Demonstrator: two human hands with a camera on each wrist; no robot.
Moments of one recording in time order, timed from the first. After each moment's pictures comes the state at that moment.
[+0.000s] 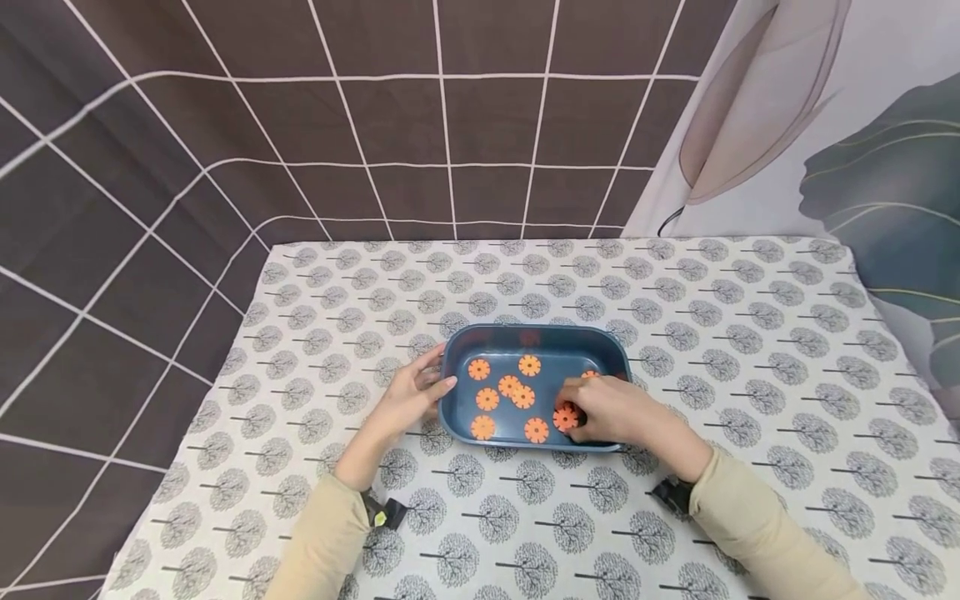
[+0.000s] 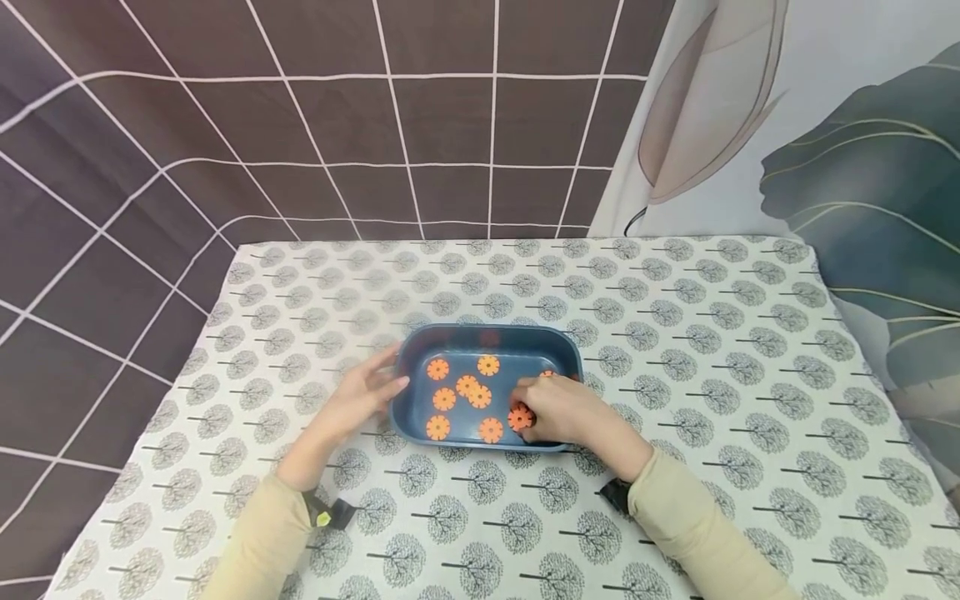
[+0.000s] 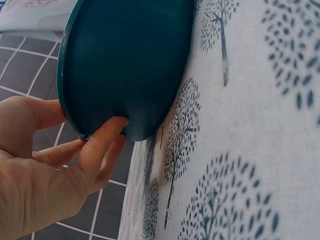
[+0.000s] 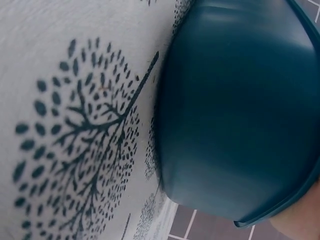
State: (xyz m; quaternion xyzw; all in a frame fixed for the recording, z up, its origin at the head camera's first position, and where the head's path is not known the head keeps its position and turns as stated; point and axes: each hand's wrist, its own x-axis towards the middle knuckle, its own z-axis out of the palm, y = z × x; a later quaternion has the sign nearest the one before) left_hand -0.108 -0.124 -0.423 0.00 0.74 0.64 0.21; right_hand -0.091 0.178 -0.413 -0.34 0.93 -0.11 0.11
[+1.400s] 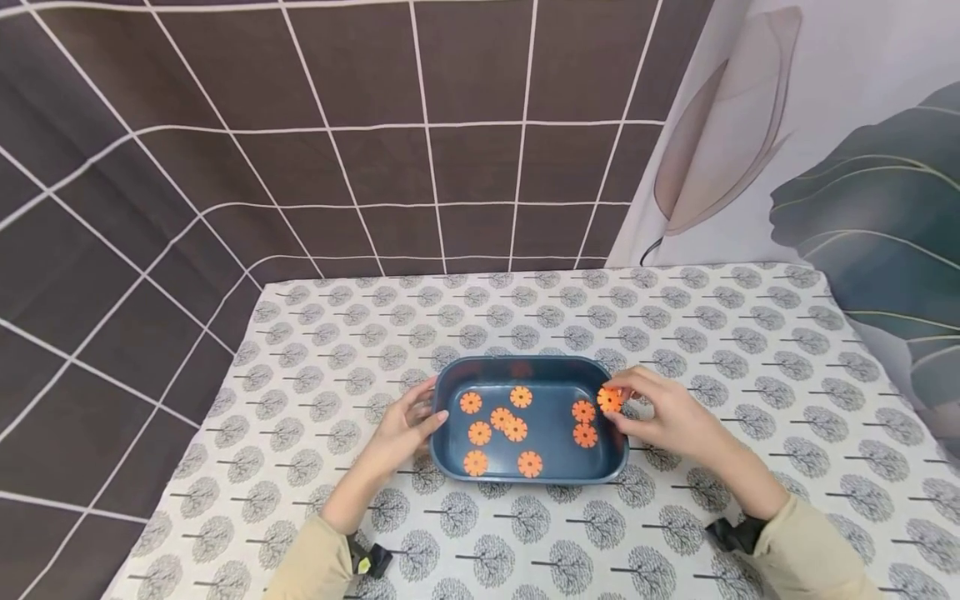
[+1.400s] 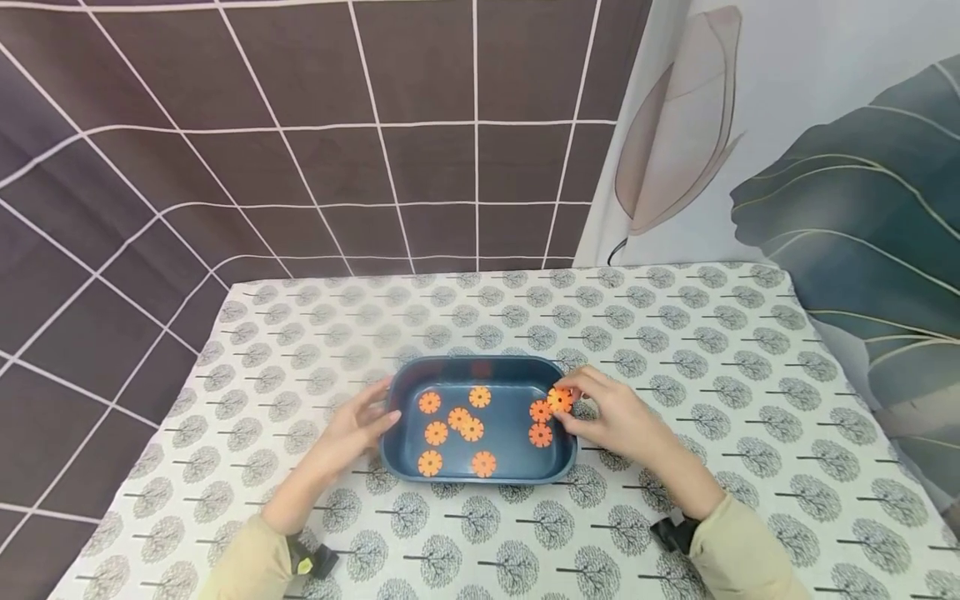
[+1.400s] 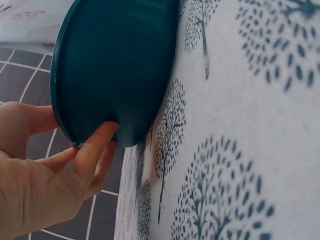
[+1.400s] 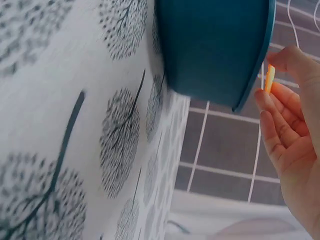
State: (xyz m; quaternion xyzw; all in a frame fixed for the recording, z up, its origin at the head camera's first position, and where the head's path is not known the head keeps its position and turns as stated) left_hand -0.101 -0.123 -0.428 -0.01 0.74 0.65 0.18; right_hand -0.082 0.250 -0.403 -0.33 0.88 -0.30 -0.16
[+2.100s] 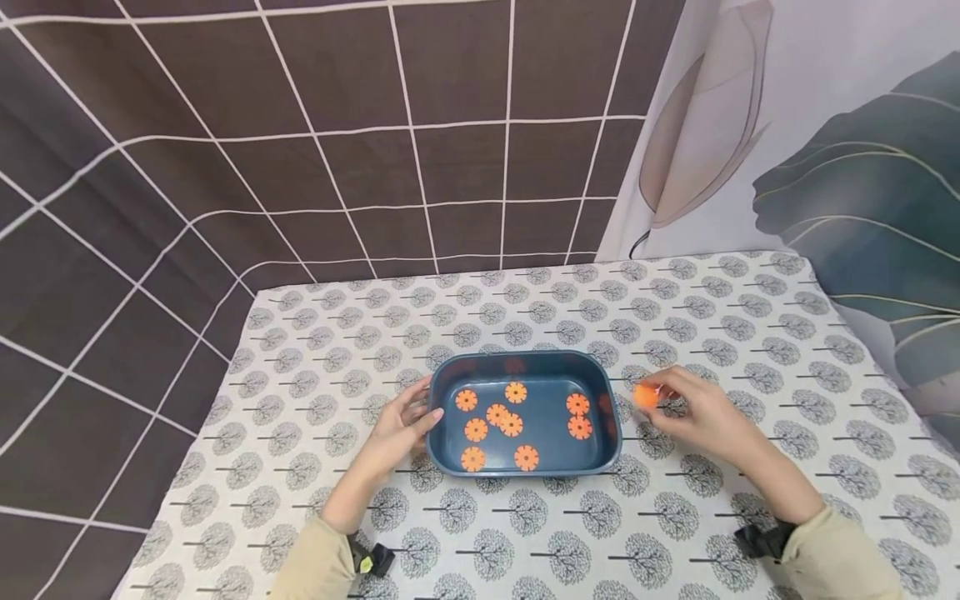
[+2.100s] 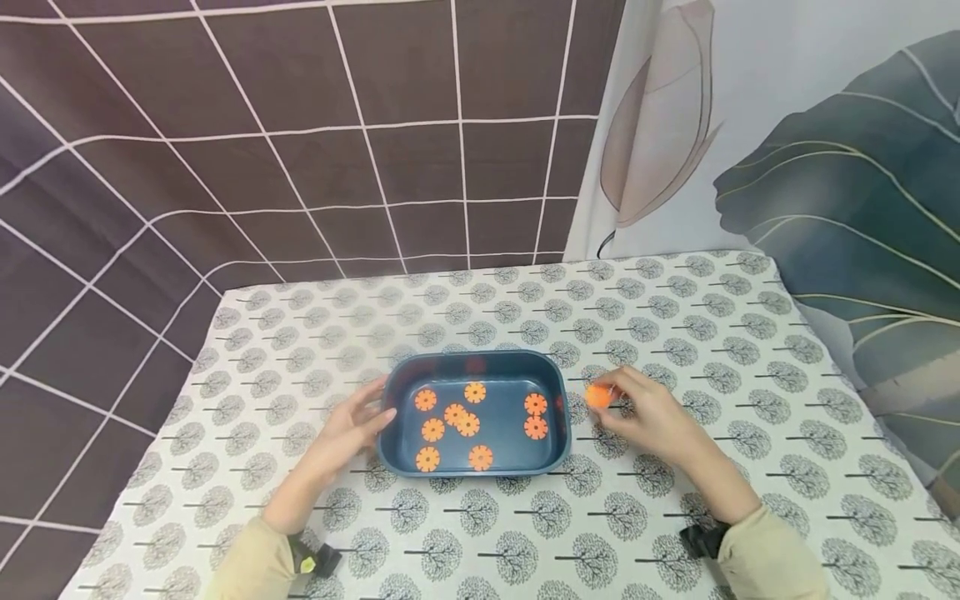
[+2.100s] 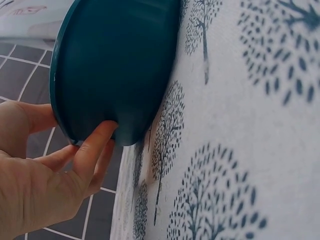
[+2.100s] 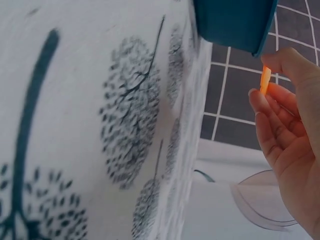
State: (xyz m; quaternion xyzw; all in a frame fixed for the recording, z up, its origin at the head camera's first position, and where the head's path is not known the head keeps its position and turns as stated) left_hand -0.099 -0.120 -0.425 -0.01 0.74 0.65 0.19; right_hand -0.062 0.294 -0.417 -0.25 0.92 -0.26 -0.17
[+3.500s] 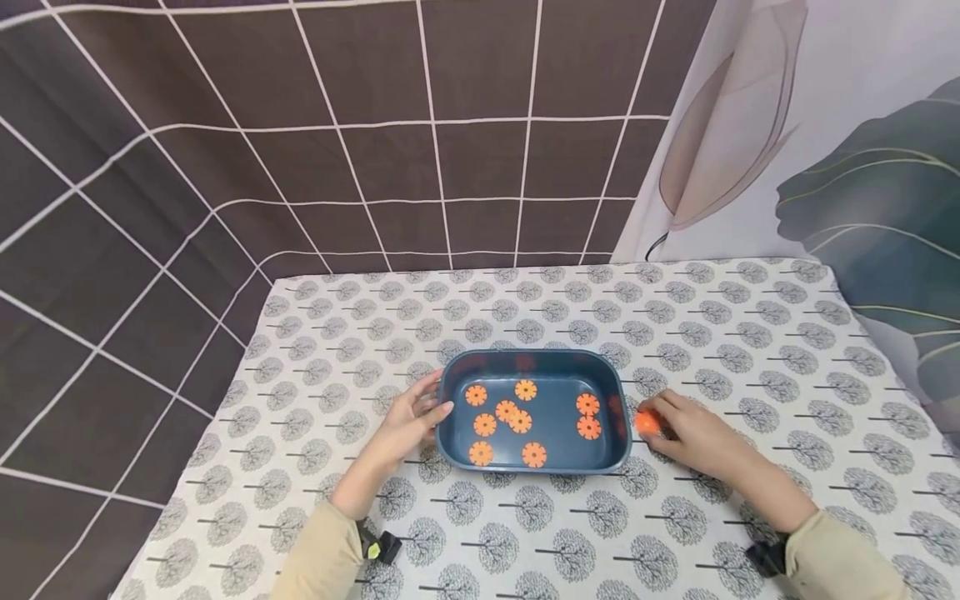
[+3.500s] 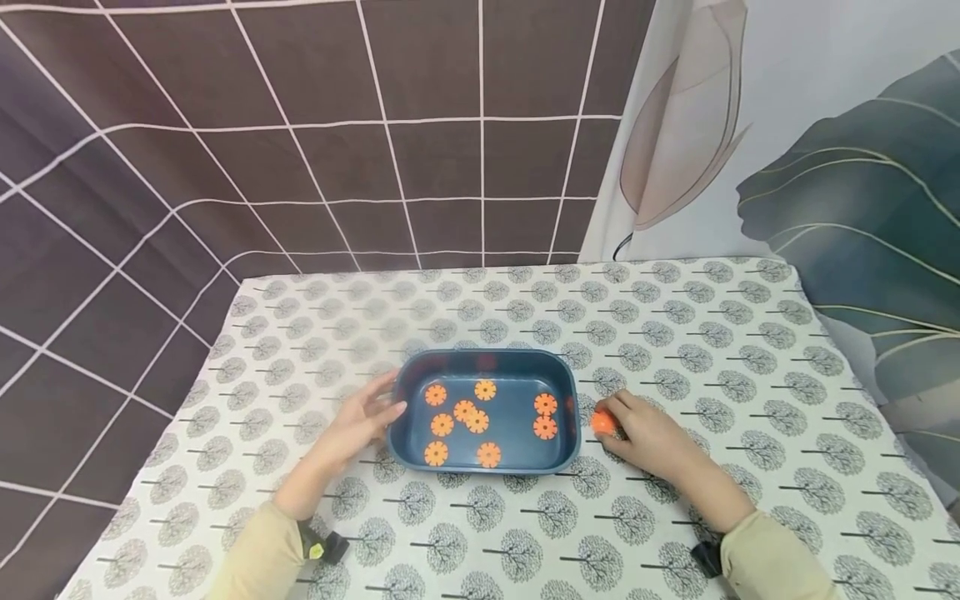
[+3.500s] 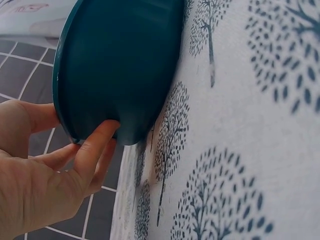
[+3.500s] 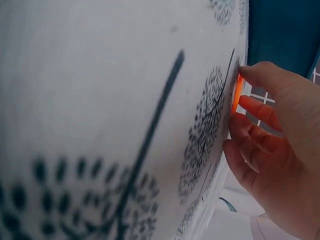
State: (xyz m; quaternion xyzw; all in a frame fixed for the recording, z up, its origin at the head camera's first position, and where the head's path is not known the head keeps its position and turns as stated) left_hand -0.100 -0.122 -0.425 0.00 0.73 0.66 0.19; right_hand -0.058 0.284 -0.442 -0.19 0.97 -0.17 0.00
